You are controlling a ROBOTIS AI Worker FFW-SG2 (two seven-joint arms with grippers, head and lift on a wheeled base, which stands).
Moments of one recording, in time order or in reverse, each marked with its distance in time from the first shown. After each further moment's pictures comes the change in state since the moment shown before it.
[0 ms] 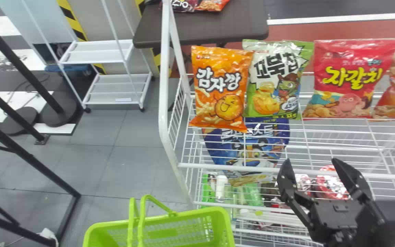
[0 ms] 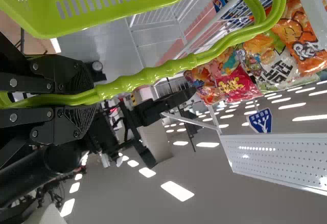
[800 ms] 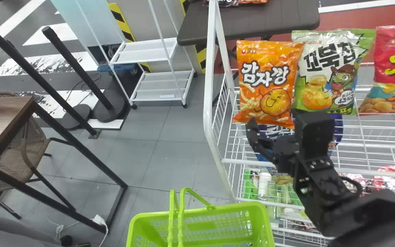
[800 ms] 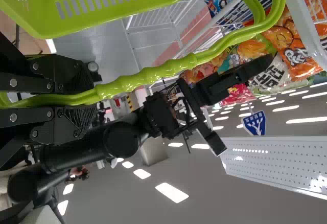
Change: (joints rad) left arm -0.014 0.000 0.021 0.019 0.011 0.001 0.000; right arm -0.561 0.022 0.274 0.373 -0.123 0.195 -0.069
